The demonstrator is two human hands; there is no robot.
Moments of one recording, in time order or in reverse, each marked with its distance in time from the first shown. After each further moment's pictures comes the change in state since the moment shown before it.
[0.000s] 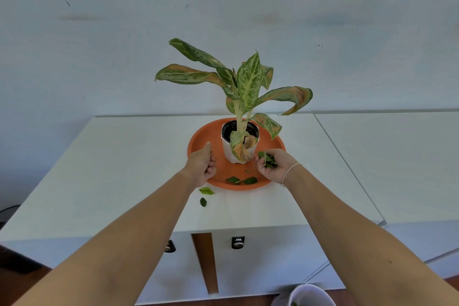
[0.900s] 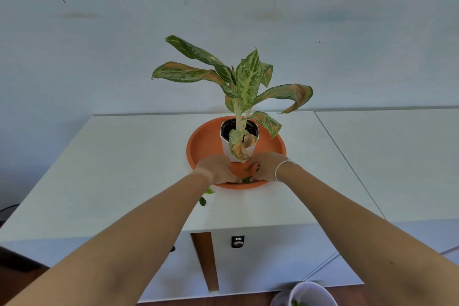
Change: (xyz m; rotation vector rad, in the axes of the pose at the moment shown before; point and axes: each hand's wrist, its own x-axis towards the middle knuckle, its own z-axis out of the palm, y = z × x) left_hand 0.005 -0.011 0.020 1.586 -0.156 0.384; right_hand -0.020 0.004 0.015 -2.275 0.069 -0.416
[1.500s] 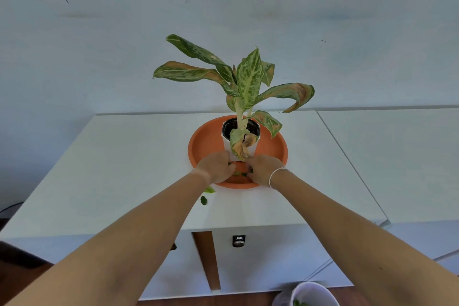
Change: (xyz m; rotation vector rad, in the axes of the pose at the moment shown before) left_hand -0.007 0.000 -0.001 -0.094 0.124 0.070; right_hand 0.005 -0.007 0.021 -0.091 0.157 -0.088
